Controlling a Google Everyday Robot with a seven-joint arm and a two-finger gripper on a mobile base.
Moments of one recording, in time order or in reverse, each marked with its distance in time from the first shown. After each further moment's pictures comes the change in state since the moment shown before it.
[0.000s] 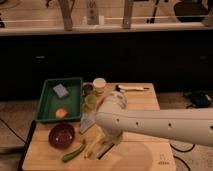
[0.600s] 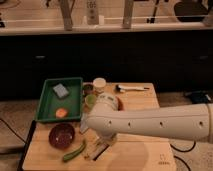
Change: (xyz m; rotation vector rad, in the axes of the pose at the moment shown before) arm -0.017 -0.009 0.002 0.000 0.011 -0.035
